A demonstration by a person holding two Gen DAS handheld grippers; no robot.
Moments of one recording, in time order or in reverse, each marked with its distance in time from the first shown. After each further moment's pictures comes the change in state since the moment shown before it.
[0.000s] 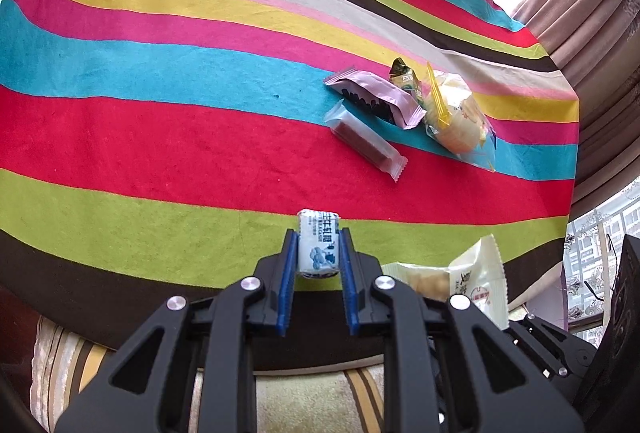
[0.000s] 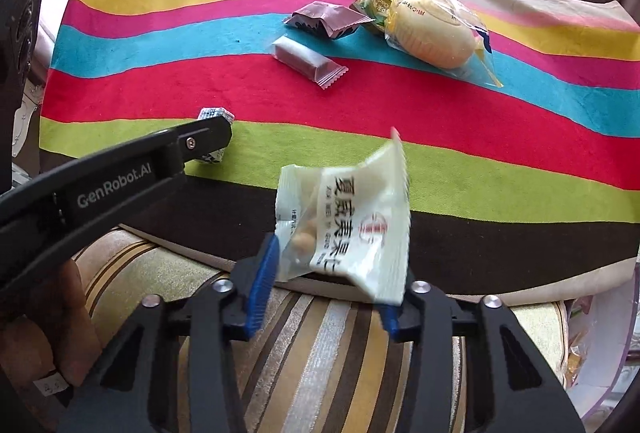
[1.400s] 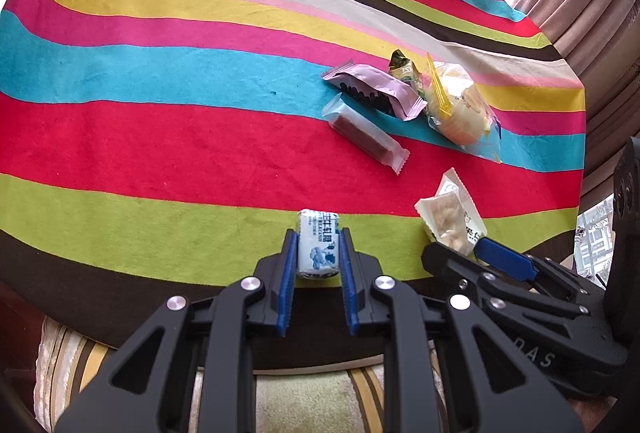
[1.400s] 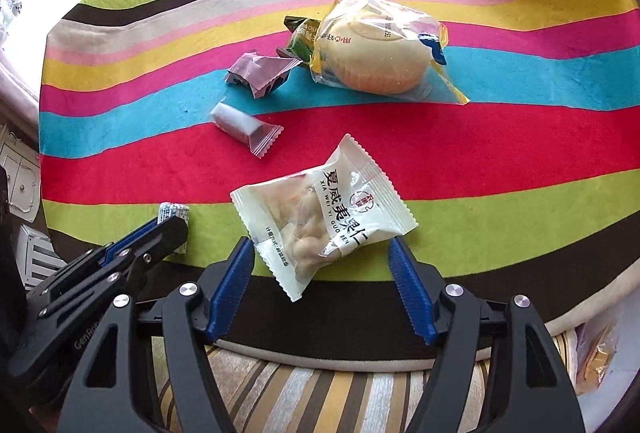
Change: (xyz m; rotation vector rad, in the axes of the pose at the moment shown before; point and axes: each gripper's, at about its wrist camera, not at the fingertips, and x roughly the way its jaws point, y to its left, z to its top) left arm 0.002 -0.007 -0.003 0.026 0.002 0.039; right arm 0.010 -0.055 0.035 0.162 -0.050 0.078
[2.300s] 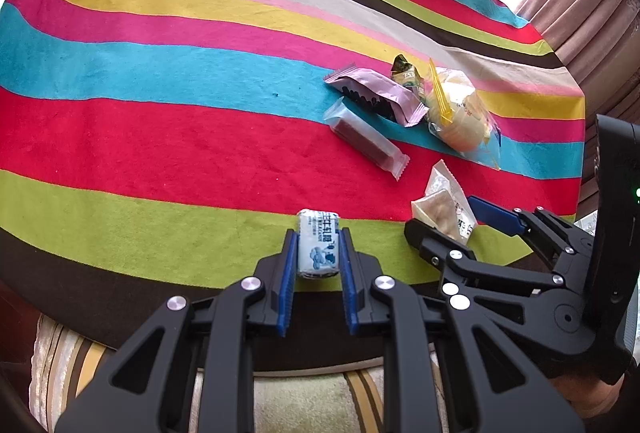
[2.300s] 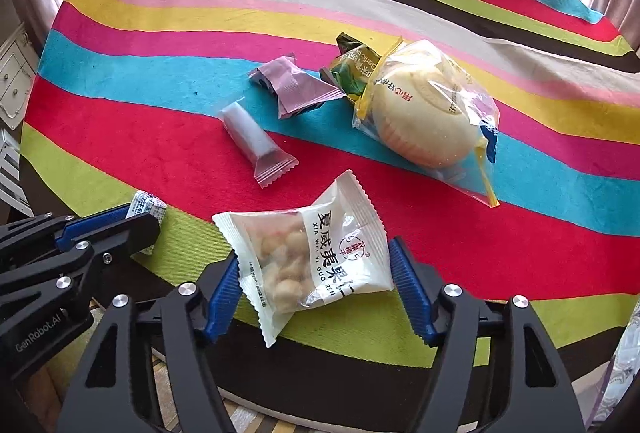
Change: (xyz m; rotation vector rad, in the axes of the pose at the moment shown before) left arm -0.002 0.002 0.001 -0.026 -0.001 -0.009; right arm 0.014 0.022 0.015 -0.319 -0.026 -0.091
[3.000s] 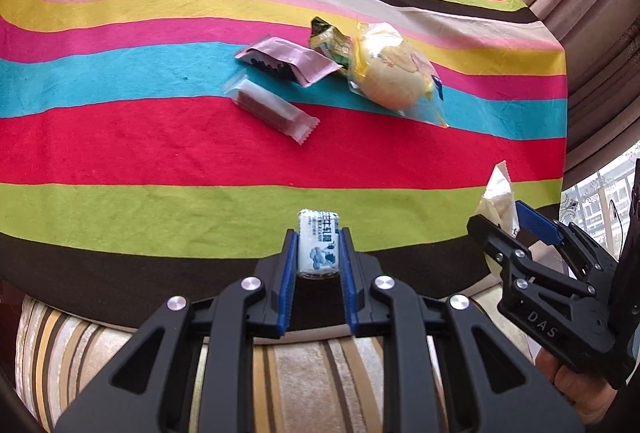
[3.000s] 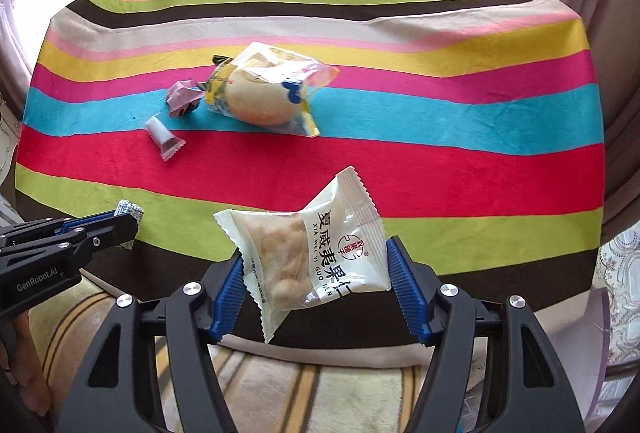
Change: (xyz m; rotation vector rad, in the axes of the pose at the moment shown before) left arm 0.008 -0.074 -0.014 0.095 0.090 0.001; right arm -0.063 -0.096 -0.068 0.198 -0.085 -0.096
